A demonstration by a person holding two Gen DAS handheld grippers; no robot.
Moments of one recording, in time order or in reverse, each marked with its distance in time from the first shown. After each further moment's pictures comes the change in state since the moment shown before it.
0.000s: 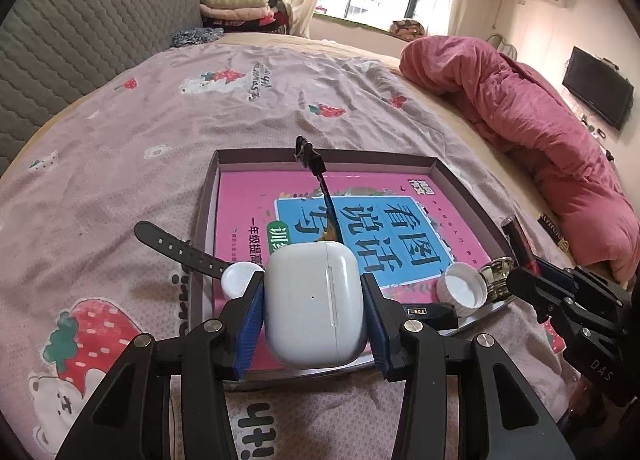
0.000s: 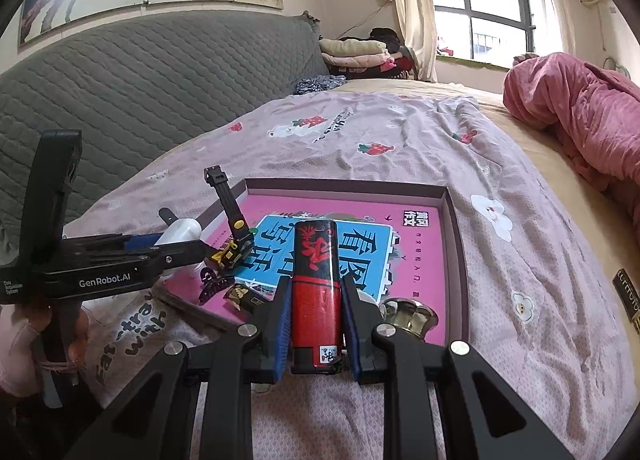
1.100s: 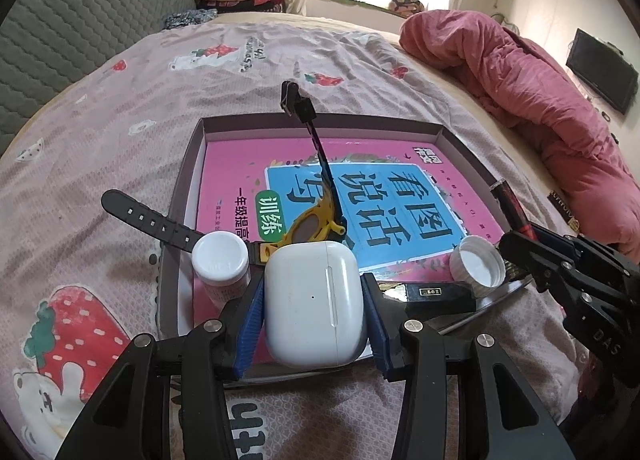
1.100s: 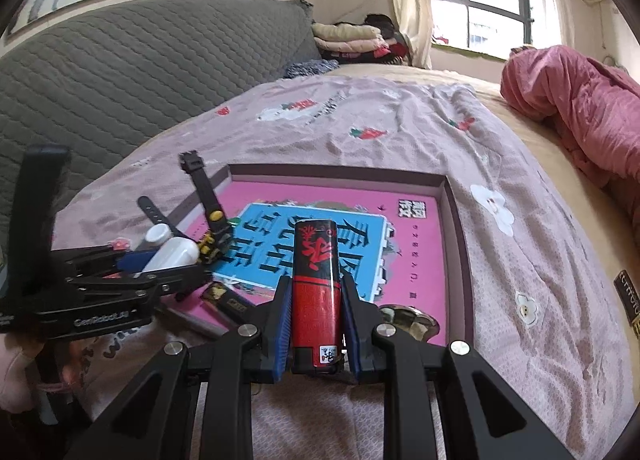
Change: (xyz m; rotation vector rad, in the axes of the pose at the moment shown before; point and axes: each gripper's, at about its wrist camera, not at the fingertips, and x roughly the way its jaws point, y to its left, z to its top) left arm 0.030 -0.005 -0.009 0.017 0.083 0.011; right arm 0.028 -0.007 0.003 0.007 0.074 -0.048
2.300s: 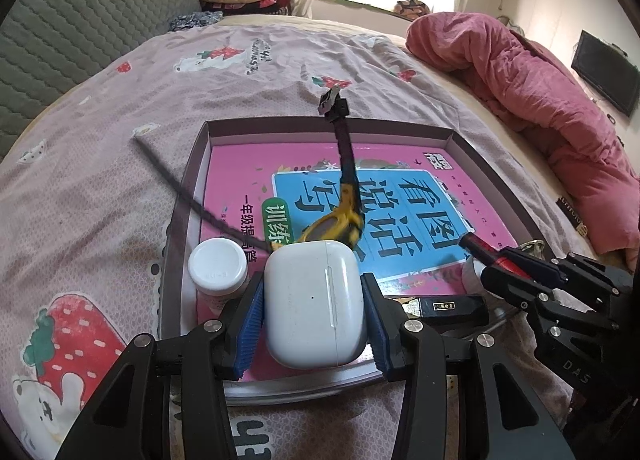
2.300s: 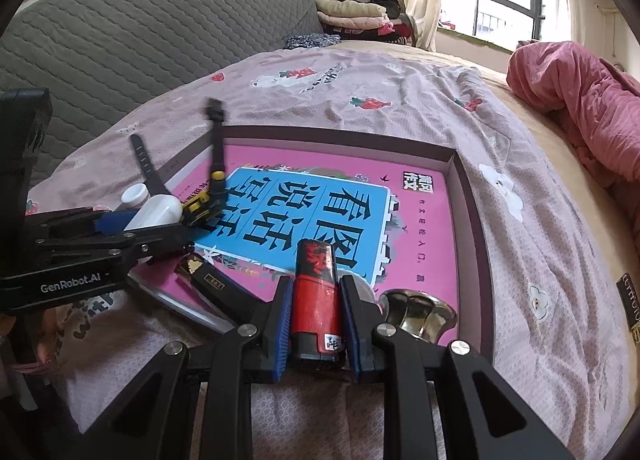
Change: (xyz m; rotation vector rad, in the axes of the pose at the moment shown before) left arm 0.007 0.004 0.004 -0.003 -0.015 0.020; right arm 0.023 0.008 -0.006 -0.053 0.078 -0.020
